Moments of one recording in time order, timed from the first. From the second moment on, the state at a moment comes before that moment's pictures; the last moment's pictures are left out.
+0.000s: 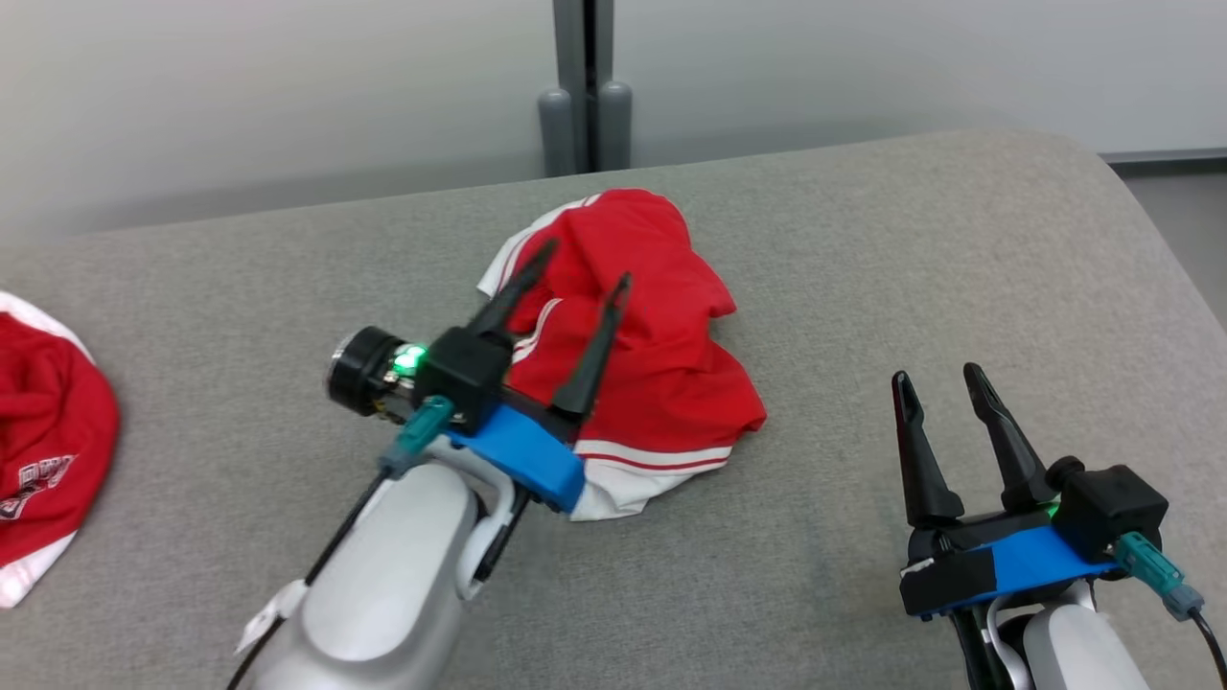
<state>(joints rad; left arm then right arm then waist) -0.56 0.09 -0.55 0.49 -0.27 -0.12 -0.26 -0.18 -0.05 0.05 0.22 0.20 0.13 -0.26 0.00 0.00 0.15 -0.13</state>
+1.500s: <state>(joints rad) -0.04 0.10 0.02 0.28 -0.08 -0.08 -0.26 -0.08 -0.05 0.00 0.28 0.13 0.13 -0.26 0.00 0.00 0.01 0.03</state>
